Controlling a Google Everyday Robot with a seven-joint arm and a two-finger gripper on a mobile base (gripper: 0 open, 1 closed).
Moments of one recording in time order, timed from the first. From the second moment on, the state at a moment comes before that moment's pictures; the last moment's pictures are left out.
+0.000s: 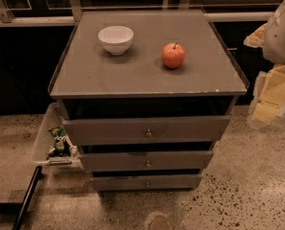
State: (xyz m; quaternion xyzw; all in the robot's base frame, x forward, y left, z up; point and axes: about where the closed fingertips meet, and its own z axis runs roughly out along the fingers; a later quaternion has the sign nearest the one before) arm 0.438 -0.217 0.976 -0.60 0.78 -0.03 0.16
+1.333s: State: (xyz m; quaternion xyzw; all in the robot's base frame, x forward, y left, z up) arm 0.410 -0.218 0.853 -0.63 0.77 0.00 0.13
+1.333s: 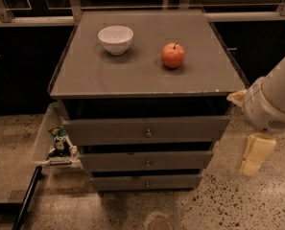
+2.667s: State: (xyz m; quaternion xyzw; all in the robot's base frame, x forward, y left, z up) arm 0.405 -0.224 0.782 -0.66 0.74 0.01 0.15
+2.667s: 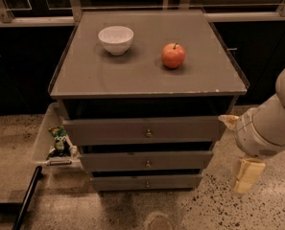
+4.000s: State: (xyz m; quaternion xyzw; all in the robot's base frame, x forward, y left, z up) arm 0.437 -0.244 0.577 -0.67 0.72 0.10 0.15
